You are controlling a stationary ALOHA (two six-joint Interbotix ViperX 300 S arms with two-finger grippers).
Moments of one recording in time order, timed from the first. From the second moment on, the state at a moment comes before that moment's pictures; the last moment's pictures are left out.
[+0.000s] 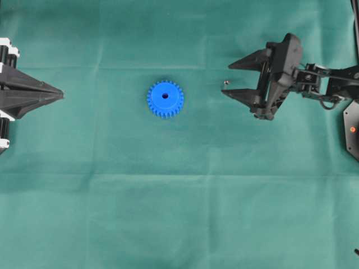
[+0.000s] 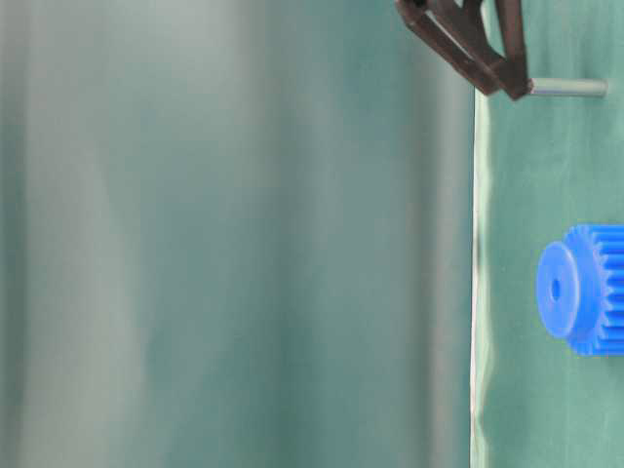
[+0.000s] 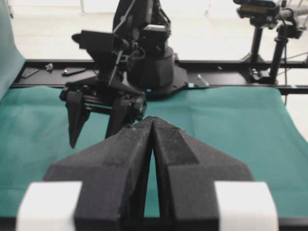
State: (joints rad) left arm -0.01 -0.97 1.17 0.01 -0.26 -0.01; right arm -0.27 0.00 1.12 0.01 -0.69 -0.03
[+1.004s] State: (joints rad) left arm -0.01 -0.97 1.17 0.01 -0.25 -0.01; right arm -0.27 0.04 1.12 0.01 -0.69 -0.03
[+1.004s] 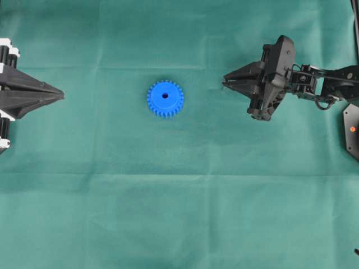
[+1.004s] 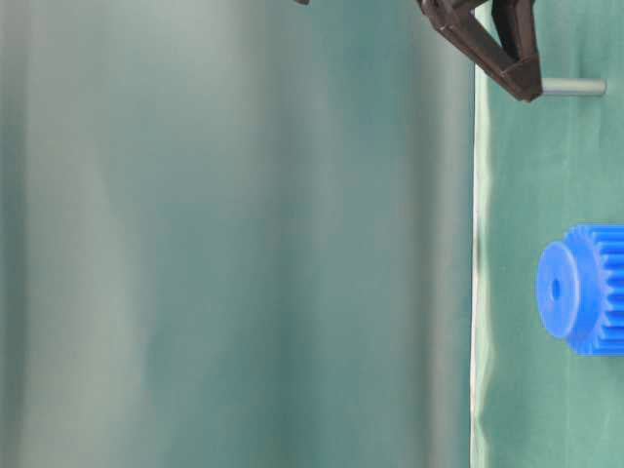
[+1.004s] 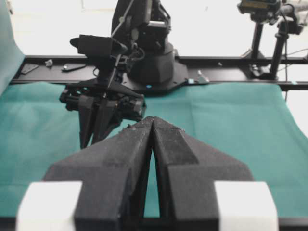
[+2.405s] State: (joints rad) left arm -0.01 -0.96 1.17 0.01 -0.25 -0.01; right arm -0.23 -0.17 0.97 0.01 -0.39 -0.03
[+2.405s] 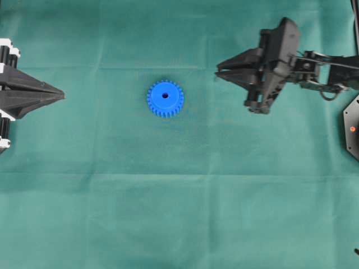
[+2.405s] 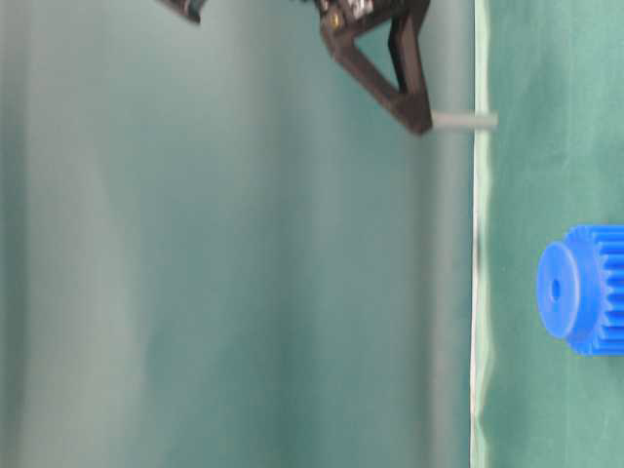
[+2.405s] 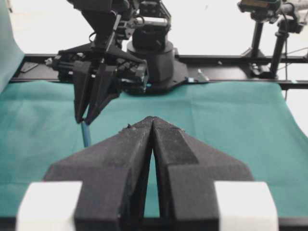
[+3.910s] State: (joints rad) left arm 0.00 -0.96 1.17 0.01 -0.25 -0.01; right arm -0.14 0.13 0.62 0.01 -0.31 -0.03
